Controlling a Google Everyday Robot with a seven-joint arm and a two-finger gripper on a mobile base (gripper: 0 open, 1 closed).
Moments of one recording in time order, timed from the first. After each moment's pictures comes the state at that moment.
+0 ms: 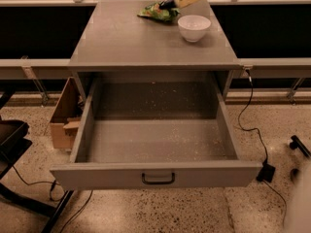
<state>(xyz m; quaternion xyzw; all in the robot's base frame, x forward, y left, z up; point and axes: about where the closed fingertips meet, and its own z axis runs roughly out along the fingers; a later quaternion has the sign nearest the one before) 0.678 -0.078 1.051 -0.43 0.79 0.19 0.40</state>
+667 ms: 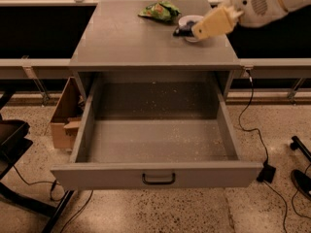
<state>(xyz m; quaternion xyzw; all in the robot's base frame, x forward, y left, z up) 0.574 -0.109 1.030 -0.43 0.79 0.17 0.40</state>
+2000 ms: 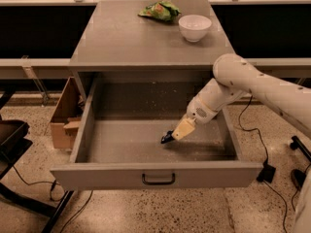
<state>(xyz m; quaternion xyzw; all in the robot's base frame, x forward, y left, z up) 0.574 -0.085 0.672 -0.50 0.82 0.26 0.12</state>
